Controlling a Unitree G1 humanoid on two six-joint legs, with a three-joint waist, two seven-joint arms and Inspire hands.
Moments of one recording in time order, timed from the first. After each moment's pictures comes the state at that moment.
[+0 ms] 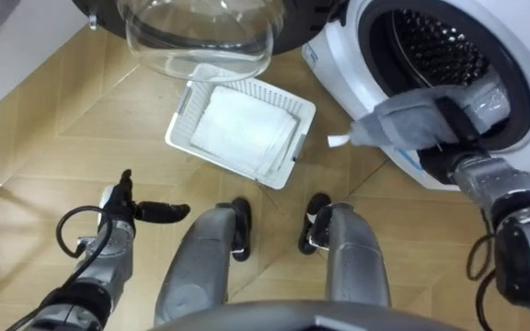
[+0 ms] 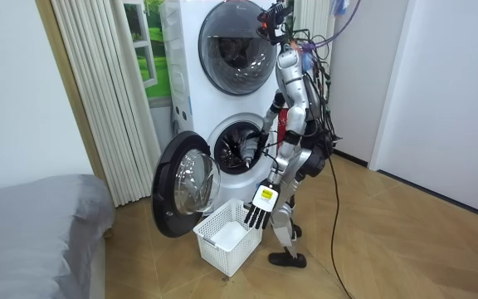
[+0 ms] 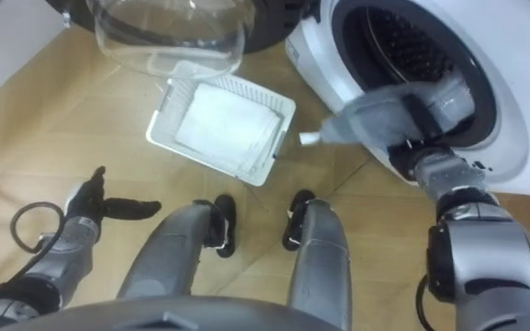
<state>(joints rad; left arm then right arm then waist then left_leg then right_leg) -0.04 0.27 -0.13 0.92 -0.20 -0.04 0.22 -0.55 -0.43 -0.11 1.26 1.45 0.20 -0.21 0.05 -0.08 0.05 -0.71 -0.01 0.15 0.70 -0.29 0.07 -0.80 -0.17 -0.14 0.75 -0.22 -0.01</state>
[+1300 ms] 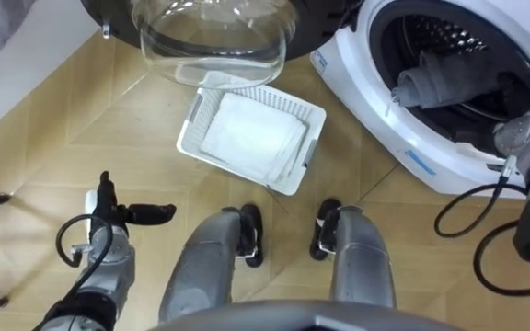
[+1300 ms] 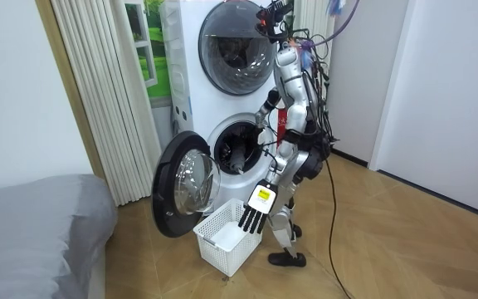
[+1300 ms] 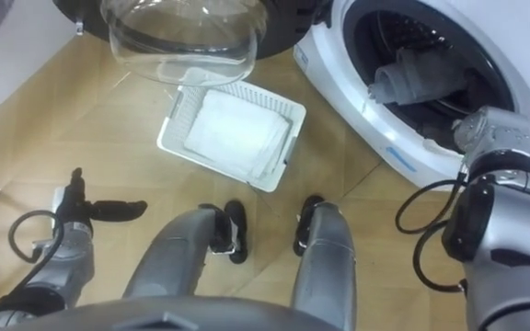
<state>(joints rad) -0.01 0.22 -0.04 0.93 -0.07 -0.05 0.29 -0.60 -0.50 -0.42 1.24 1.65 0.05 -0.56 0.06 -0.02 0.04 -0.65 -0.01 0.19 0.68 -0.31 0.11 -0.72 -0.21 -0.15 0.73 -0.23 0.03</state>
